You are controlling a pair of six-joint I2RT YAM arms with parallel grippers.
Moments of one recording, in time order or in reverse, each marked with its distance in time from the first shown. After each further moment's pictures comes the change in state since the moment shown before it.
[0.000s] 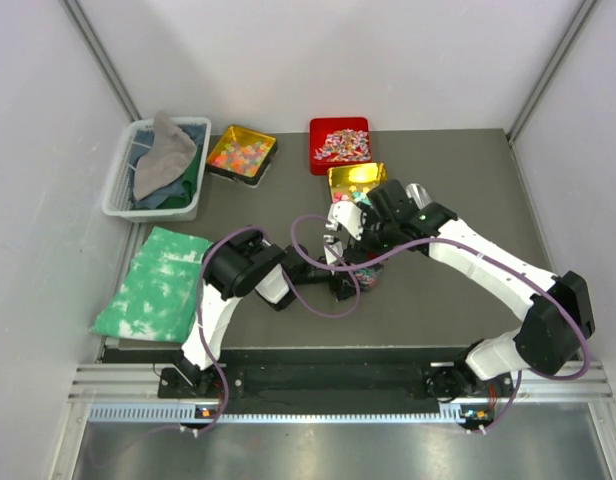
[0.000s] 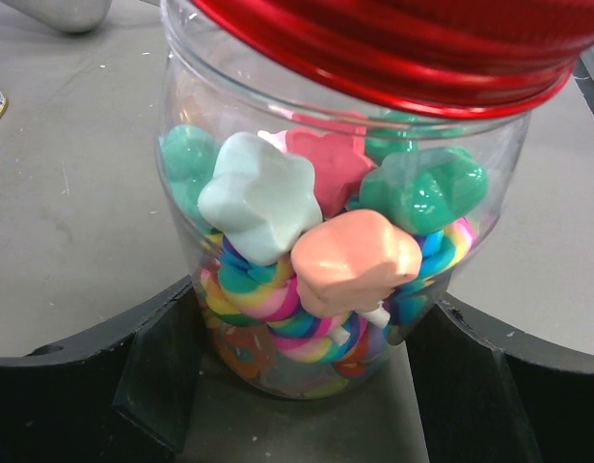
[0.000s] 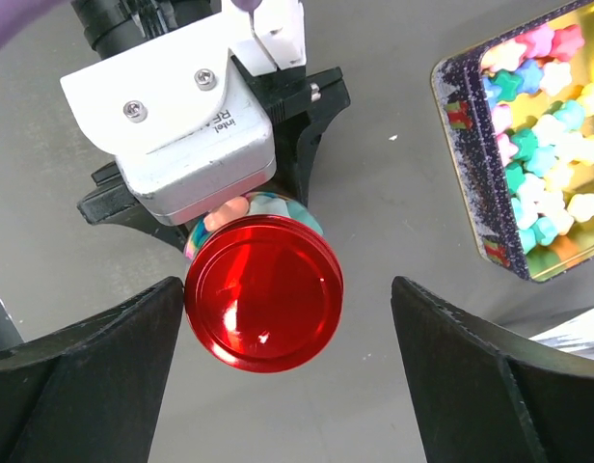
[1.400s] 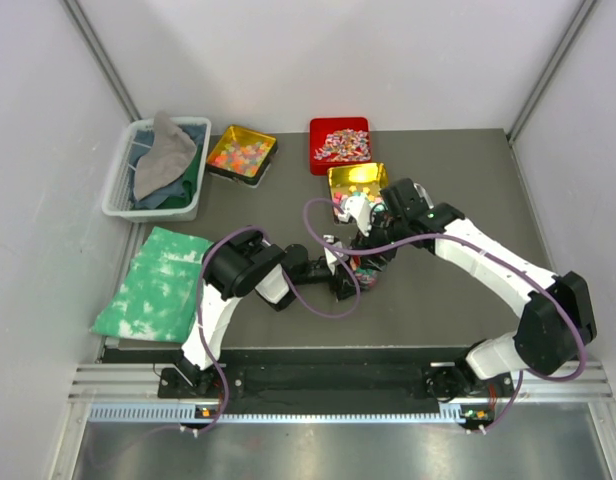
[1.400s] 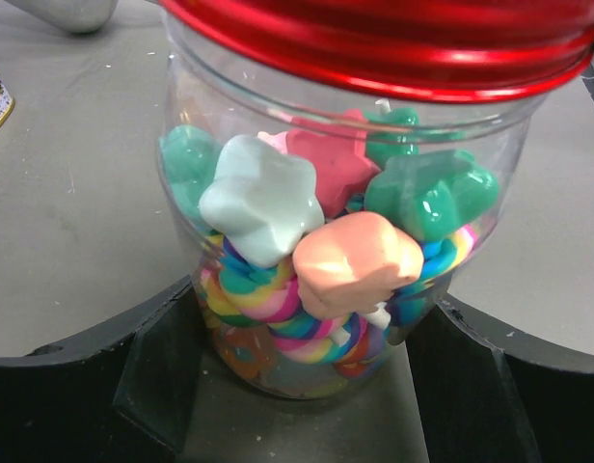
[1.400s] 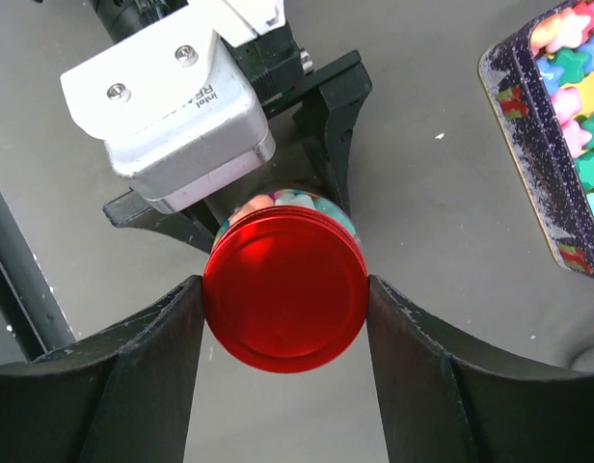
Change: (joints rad) left arm -0.001 0.000 0.000 0.000 -0.010 0.005; right arm -0.100 -0.003 -0.060 0.040 -0.176 0.084
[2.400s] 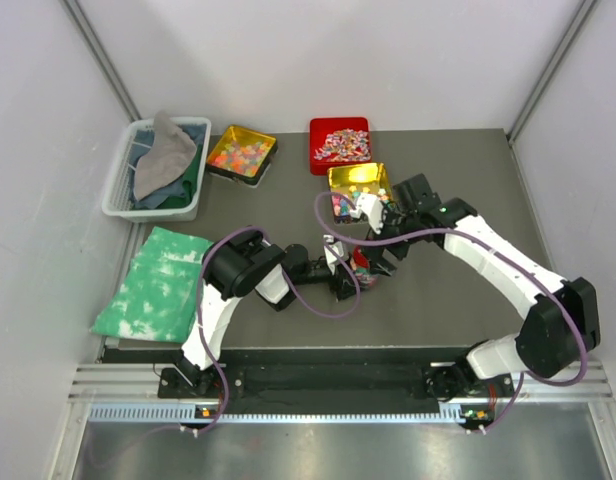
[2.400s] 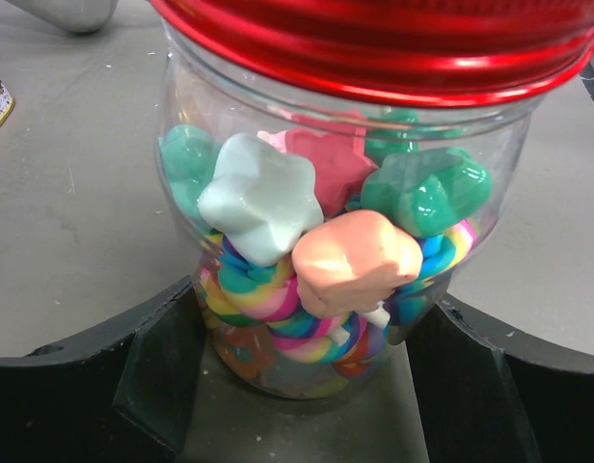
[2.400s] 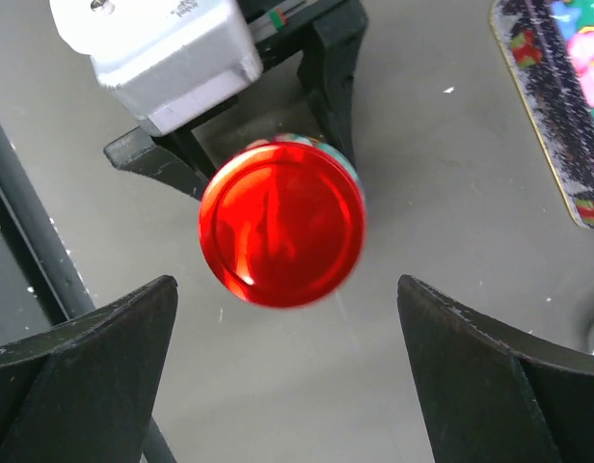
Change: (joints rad) left arm 0.000 0.000 0.000 0.000 0.000 -0.001; right arm -0.064 -0.021 0.014 -0.097 -0.041 -0.030
